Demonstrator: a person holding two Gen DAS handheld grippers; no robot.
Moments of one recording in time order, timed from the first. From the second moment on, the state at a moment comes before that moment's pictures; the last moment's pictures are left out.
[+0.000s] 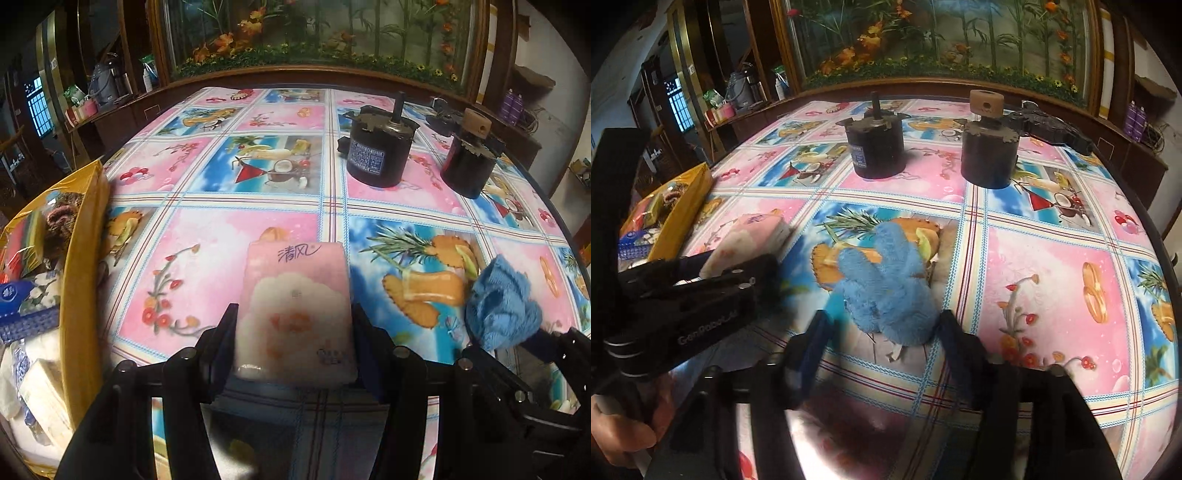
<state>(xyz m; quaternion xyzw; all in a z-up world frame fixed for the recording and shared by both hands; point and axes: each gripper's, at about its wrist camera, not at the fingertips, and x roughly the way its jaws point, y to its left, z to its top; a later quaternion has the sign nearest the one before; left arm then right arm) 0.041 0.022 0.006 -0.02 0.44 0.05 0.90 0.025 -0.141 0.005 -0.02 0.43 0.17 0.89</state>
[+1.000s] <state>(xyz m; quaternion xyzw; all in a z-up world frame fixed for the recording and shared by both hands) 0.038 0.024 0.007 -0.02 0.43 0.05 0.90 0.018 -0.141 -0.003 -0.07 0.45 0.15 0.88</state>
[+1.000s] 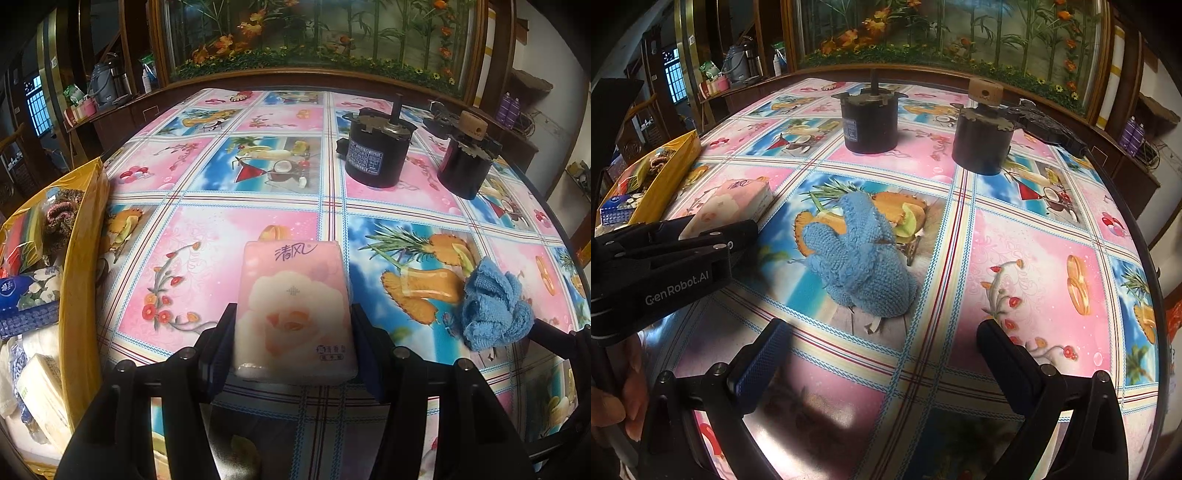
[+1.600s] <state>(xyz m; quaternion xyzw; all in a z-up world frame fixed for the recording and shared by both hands) 0.037 0.024 0.006 -0.02 0.43 0.05 0.90 0.018 -0.141 -0.003 -0.07 0.45 0.15 0.88</state>
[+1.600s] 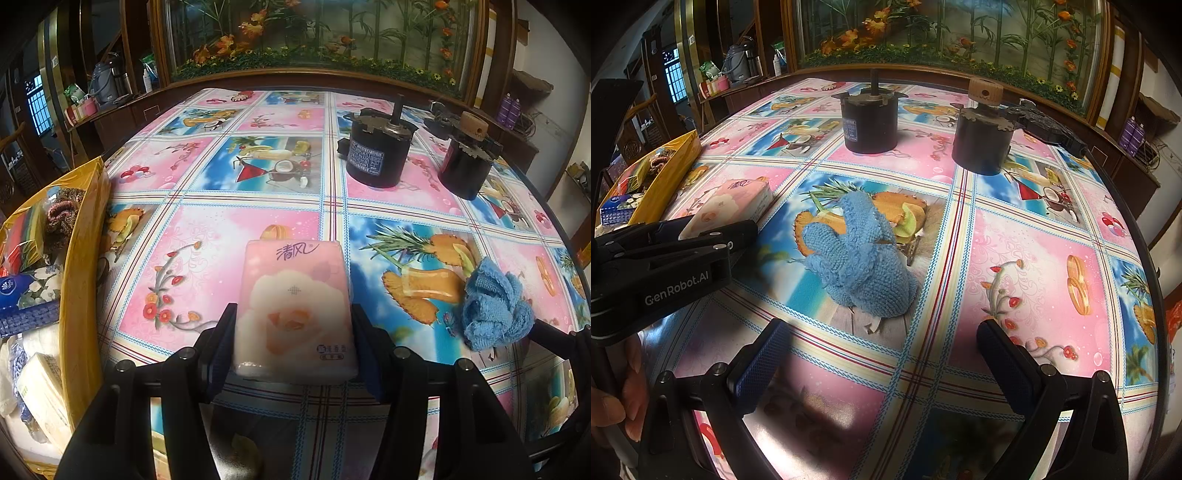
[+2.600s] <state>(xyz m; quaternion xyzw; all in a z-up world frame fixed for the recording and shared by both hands) 0.038 0.025 0.007 -0.03 0.43 0.04 0.90 0.017 -0.141 -0.002 -0.07 0.45 0.15 0.88</state>
